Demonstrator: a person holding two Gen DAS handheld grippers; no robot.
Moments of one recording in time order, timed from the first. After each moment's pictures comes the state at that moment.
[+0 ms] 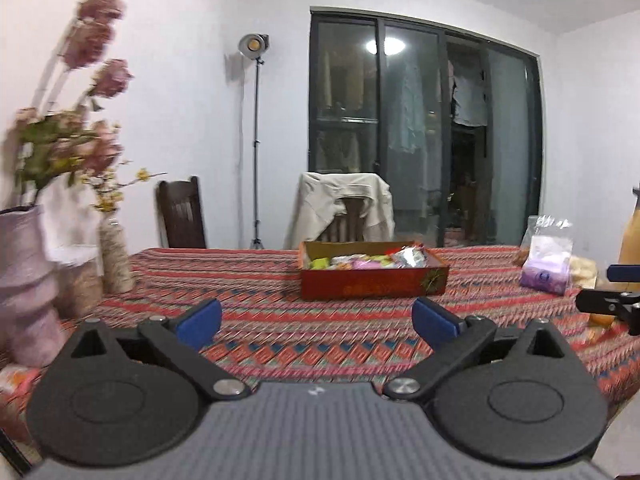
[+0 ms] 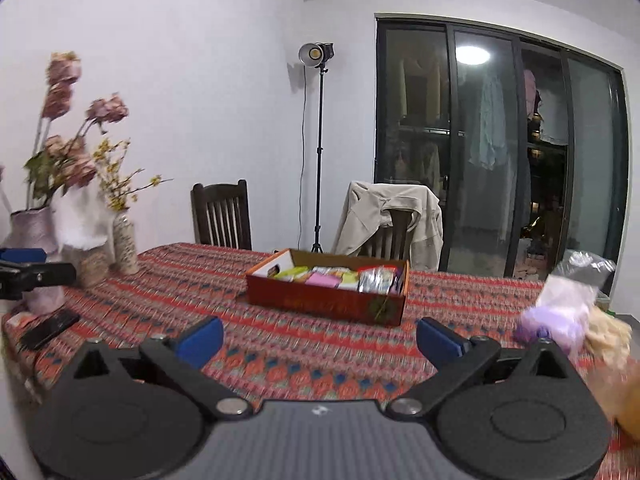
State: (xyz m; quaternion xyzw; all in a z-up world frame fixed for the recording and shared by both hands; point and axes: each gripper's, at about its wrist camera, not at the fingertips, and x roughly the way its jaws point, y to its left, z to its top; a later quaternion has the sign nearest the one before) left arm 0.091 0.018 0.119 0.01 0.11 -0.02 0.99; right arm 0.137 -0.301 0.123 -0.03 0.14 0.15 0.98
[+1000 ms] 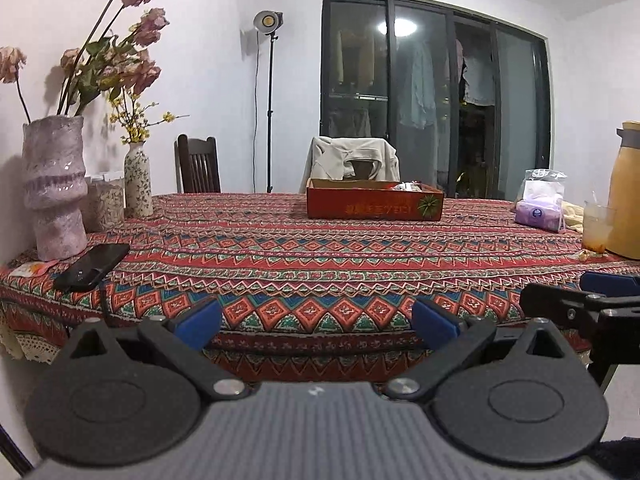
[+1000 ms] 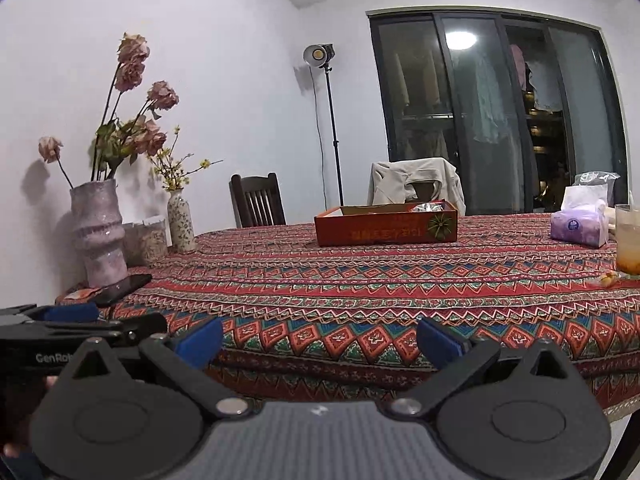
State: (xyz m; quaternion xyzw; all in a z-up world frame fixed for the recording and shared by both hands) left arm -0.001 0.006 0.010 0.00 0.14 0.00 0.99; right arm 0.004 -0.232 0.005 0.04 0.13 0.17 0.98
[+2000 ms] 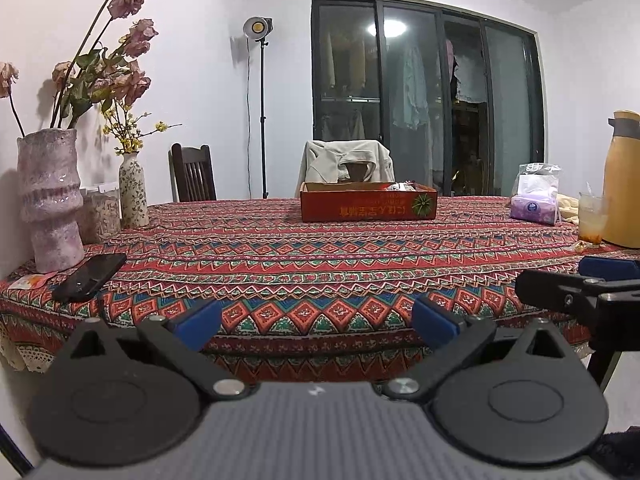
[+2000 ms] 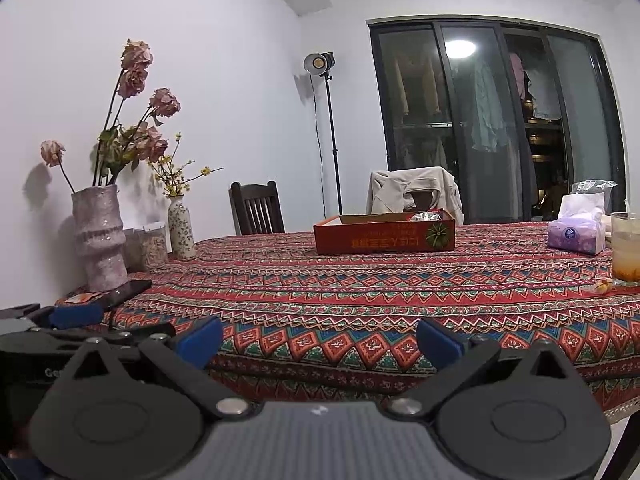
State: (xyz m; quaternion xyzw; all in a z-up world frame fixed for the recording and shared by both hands) left arm -0.001 0.002 0.008 0.02 0.13 -0.01 0.99; right arm -0.001 -0.228 0.007 0.03 0.12 0.16 0.98
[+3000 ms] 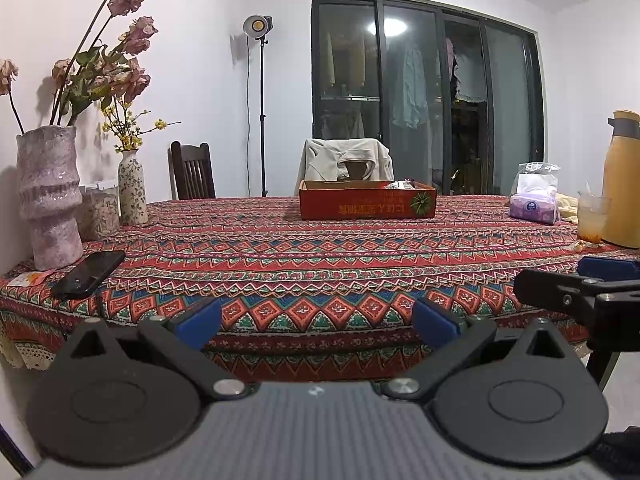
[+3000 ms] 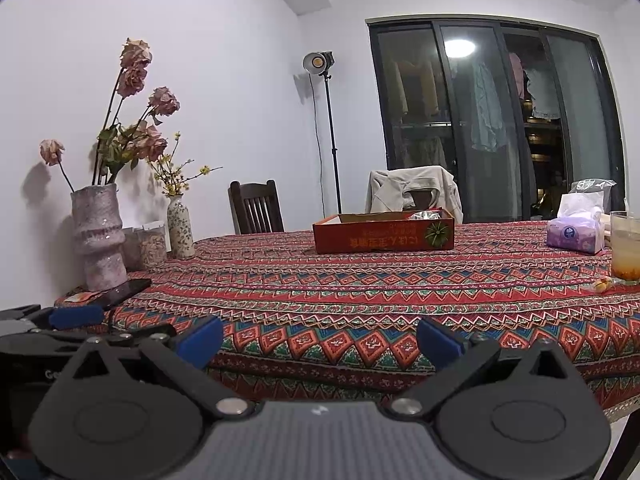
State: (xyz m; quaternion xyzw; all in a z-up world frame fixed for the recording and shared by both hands) left arm -0.001 0.003 0.006 0.02 0.14 -0.01 0.99; right arm -0.002 -0.229 0.005 0.03 0.12 0.16 0.98
